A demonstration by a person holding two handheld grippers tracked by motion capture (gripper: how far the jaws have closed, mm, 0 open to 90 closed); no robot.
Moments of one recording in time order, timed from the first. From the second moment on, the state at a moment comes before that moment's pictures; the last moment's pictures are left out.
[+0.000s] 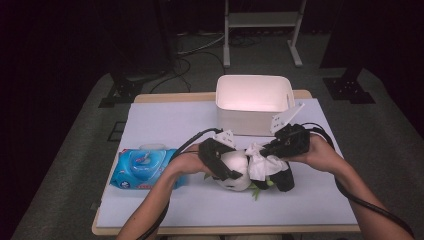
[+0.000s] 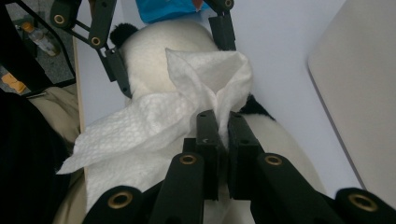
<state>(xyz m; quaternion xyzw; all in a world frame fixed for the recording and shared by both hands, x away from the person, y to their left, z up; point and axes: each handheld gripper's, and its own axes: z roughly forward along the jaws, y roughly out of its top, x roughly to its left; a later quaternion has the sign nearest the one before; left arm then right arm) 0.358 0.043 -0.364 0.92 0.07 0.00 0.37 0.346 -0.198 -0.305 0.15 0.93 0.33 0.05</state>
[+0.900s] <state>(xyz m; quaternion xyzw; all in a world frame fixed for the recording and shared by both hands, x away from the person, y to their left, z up) 0.351 0.066 -0.365 0.91 0.09 -0.01 0.40 0.320 -0.223 -0.320 0.16 0.92 0.36 0.04</state>
